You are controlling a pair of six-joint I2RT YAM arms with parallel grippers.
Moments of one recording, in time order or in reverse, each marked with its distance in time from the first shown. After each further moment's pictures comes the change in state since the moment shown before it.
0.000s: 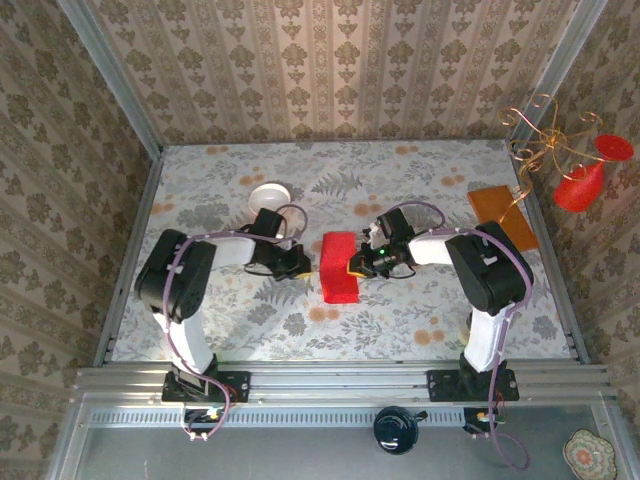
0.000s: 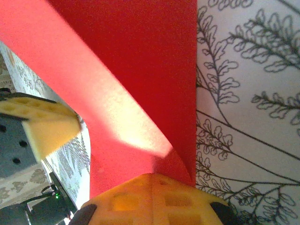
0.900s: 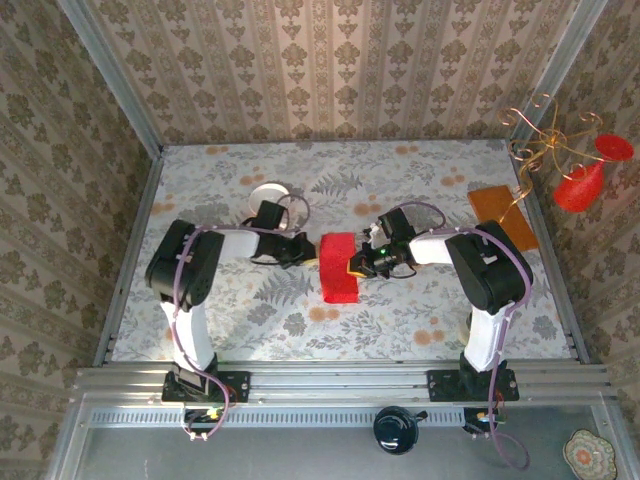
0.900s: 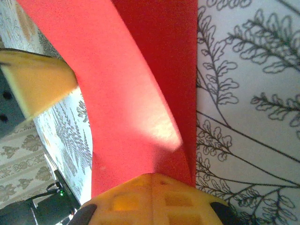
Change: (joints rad) left arm 0.021 0.108 0.082 0.147 0.024 -0.034; right arm -0.008 0.009 -0.002 0.010 -0.025 0.004
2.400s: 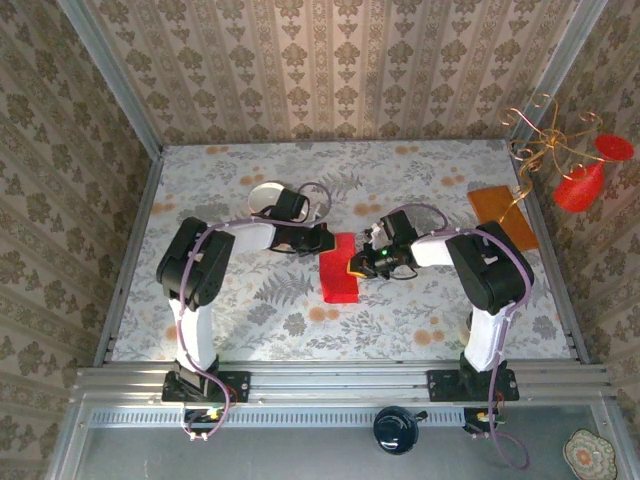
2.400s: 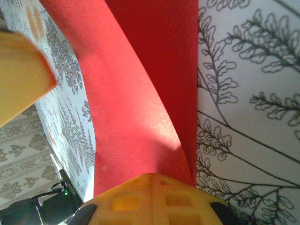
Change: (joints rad) left arm -0.122 0.071 0.189 -0.036 -0.024 0.039; right arm -0.006 0.000 -0.034 0.068 -0.021 0.018
